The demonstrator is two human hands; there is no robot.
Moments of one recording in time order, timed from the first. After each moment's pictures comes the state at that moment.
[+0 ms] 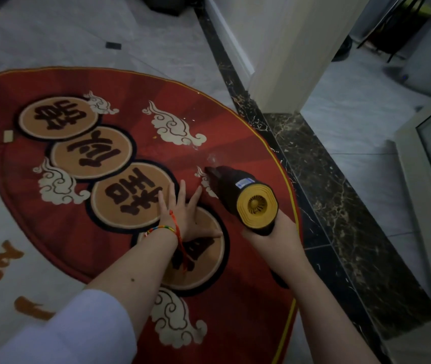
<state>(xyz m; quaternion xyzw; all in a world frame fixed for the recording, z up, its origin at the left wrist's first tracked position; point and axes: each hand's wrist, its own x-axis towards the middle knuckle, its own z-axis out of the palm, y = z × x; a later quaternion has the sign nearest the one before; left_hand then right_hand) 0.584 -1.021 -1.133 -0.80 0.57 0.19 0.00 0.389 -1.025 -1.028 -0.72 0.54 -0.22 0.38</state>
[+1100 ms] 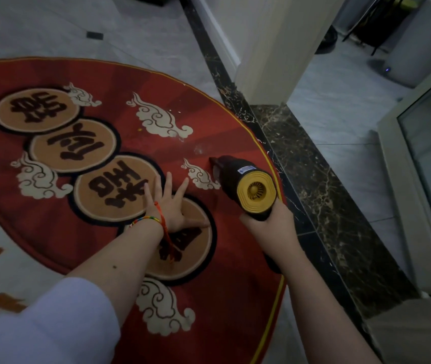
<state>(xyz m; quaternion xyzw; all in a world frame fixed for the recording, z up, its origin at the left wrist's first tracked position) 0.584 -1.021 -1.133 -0.80 0.56 0.21 0.00 0.376 -1.030 -1.027 -0.70 0.57 -0.25 0.34</state>
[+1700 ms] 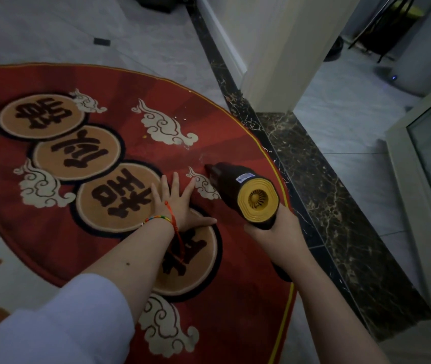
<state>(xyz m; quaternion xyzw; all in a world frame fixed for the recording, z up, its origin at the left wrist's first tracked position) 0.588 -1.048 -1.132 -0.81 0.55 0.20 -0.02 0.383 -1.048 -1.028 -0.74 0.55 -0.20 0.34</state>
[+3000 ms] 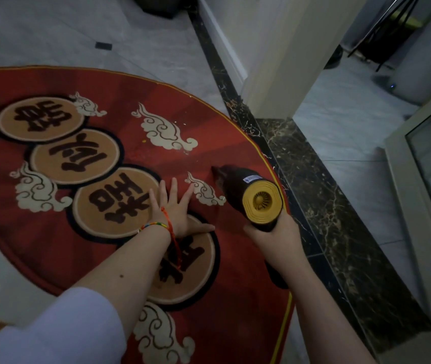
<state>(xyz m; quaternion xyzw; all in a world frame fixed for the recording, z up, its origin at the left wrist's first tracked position) 0.589 -1.049 -1.133 -0.81 0.55 0.21 -0.01 0.386 -1.056 -1.033 -0.71 0.58 -0.23 0.33</state>
